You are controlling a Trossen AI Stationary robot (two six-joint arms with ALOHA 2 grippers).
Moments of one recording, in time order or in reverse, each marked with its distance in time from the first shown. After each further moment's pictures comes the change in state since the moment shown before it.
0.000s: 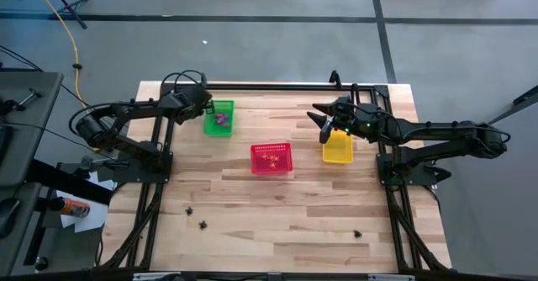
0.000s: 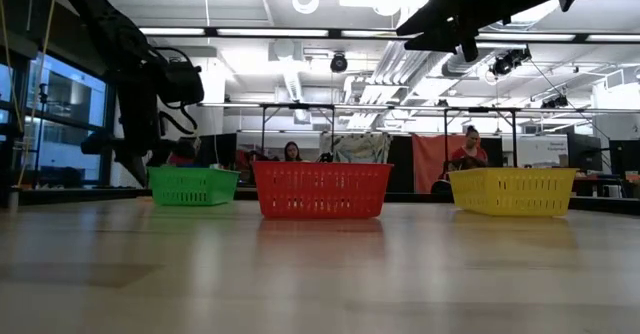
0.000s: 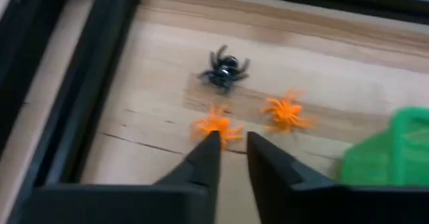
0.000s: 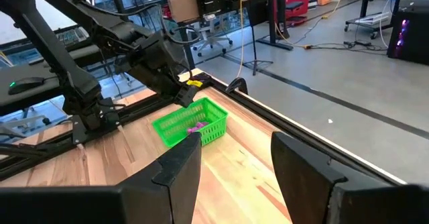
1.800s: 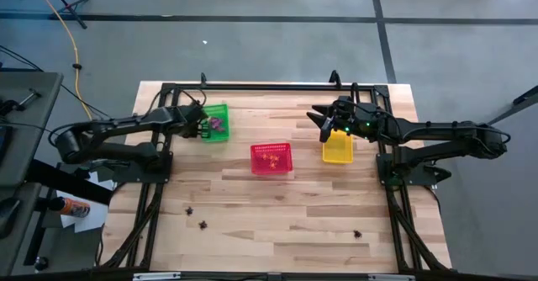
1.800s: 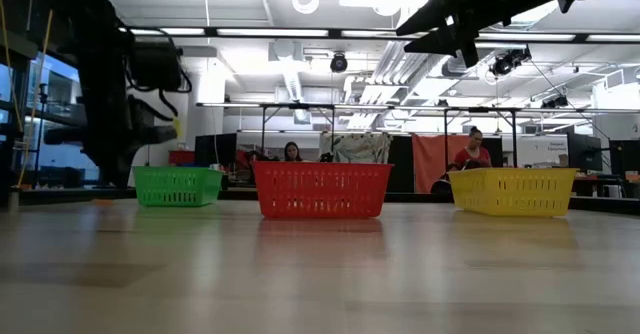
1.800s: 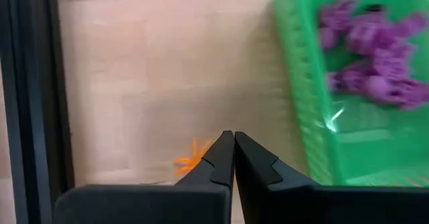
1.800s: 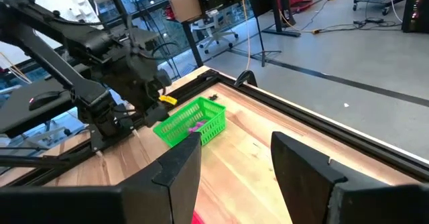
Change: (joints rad) left arm -0.200 -0.274 -0.095 -0.304 0.231 0.037; right arm -0.011 0.000 0.000 -0.012 -0.035 0.113
